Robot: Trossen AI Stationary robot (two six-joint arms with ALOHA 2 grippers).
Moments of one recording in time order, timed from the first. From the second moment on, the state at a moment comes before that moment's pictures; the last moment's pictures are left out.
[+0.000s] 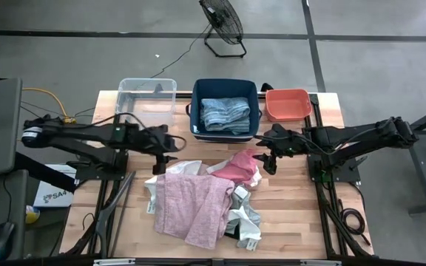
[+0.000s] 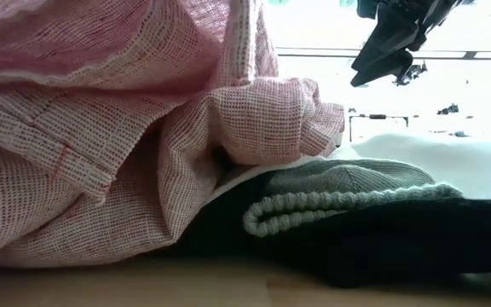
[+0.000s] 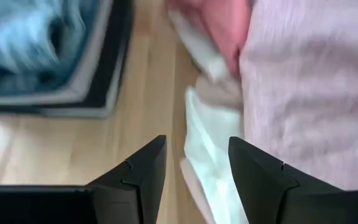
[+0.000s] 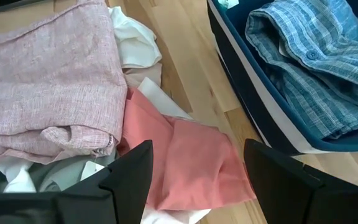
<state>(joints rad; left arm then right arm) 0.00 1.04 0.82 -0.61 -0.07 0.02 0.07 1.05 0.82 -0.50 0.21 0.36</state>
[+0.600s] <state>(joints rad) -0.02 1.29 0.86 -0.64 0.15 0.14 0.07 1.05 0.82 -0.51 0.21 0.37</state>
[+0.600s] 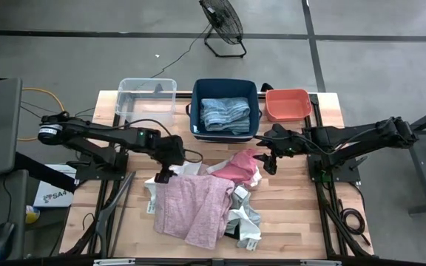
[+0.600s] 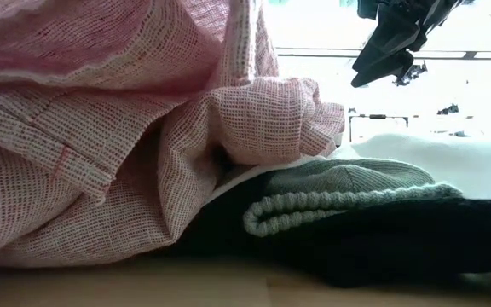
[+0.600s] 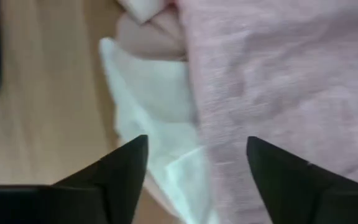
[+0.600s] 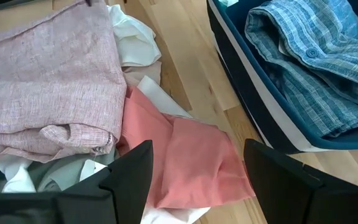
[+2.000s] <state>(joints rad) -0.43 1.65 0.86 -0.39 -0.12 -0.13 0.20 1.05 0.82 -0.53 0.20 0.41</state>
